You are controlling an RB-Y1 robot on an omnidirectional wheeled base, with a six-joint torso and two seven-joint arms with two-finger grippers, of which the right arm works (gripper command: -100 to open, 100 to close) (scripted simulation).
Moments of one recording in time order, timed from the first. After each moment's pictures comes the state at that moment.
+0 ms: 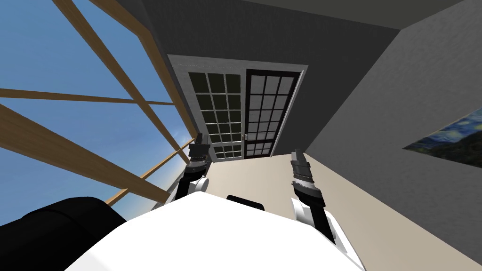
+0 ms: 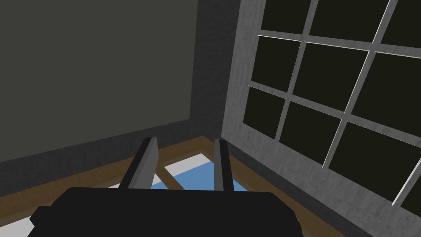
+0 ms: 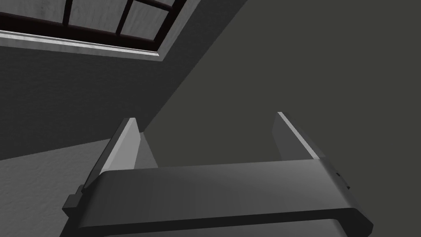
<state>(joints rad) 0.40 -0.04 -0.10 -2.01 0.19 -0.63 0.07</state>
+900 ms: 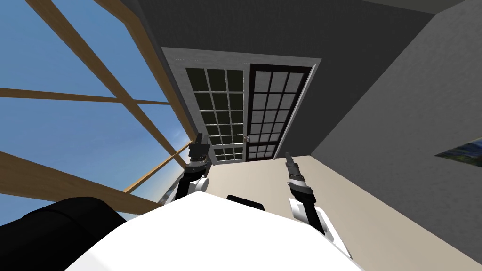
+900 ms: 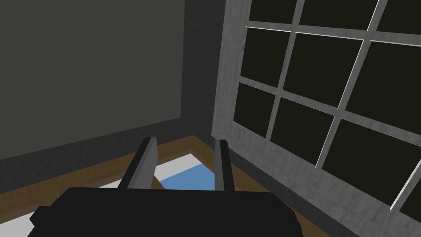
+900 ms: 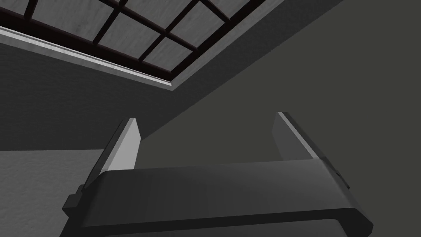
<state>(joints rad) 0.33 -0.07 -0.13 -1.79 0.25 -0.67 0.26</state>
